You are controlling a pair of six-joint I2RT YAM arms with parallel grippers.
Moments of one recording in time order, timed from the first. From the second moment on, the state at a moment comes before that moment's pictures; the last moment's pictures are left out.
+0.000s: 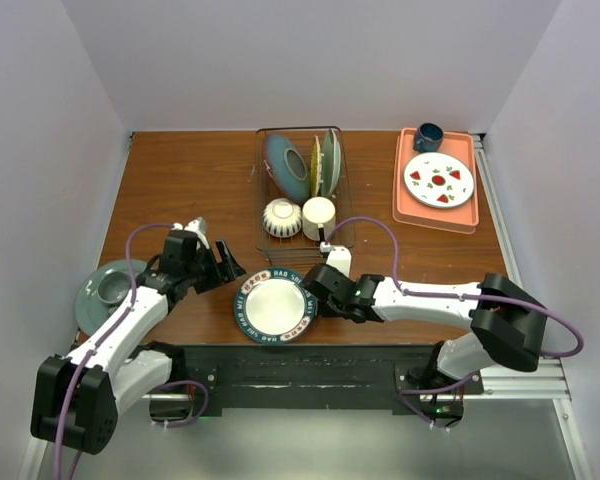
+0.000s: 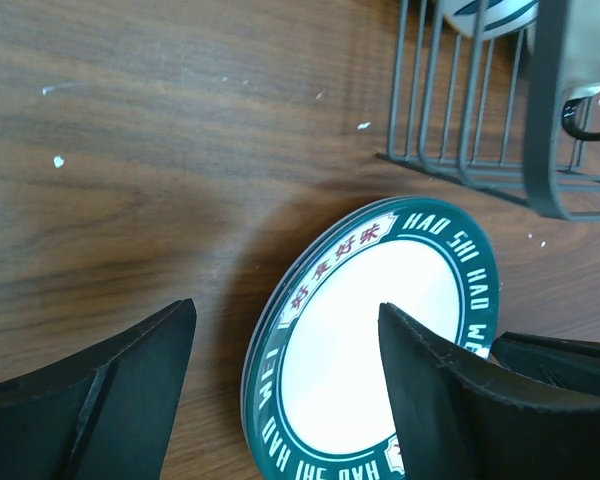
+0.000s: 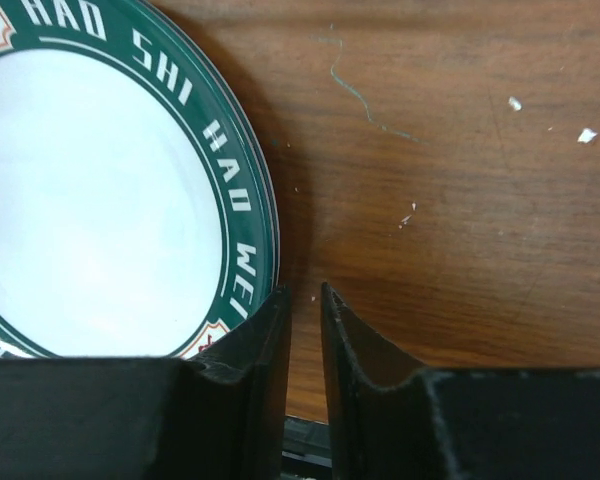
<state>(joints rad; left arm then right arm) -0.24 0.98 0.49 -0.34 0.21 -0.62 1.10 1.45 0.79 -0.39 0.37 0.97</state>
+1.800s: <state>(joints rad) -0.31 1.01 0.49 -0.36 0.19 -0.64 1.10 1.36 0.83 -0.51 0.50 0.97</state>
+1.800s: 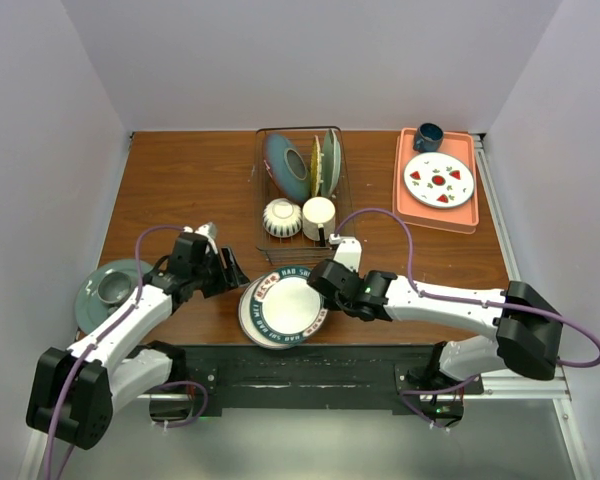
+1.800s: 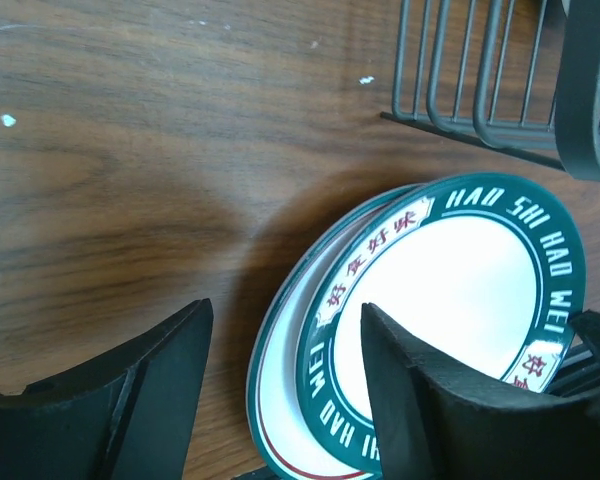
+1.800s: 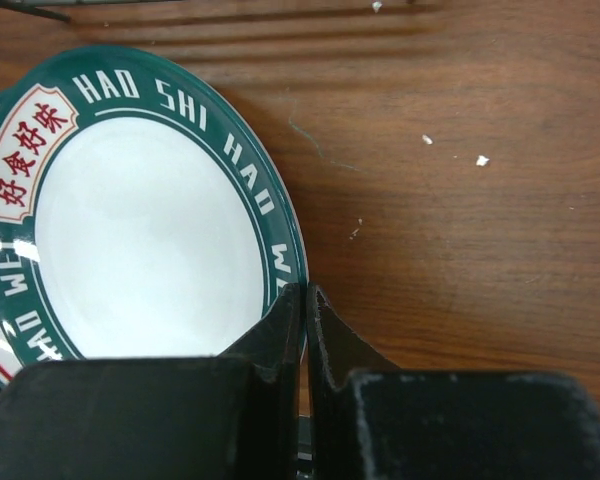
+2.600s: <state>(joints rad) -0.51 1.17 0.45 -0.24 0.22 -0.66 1.10 1.24 0.73 -0.49 0.53 1.04</state>
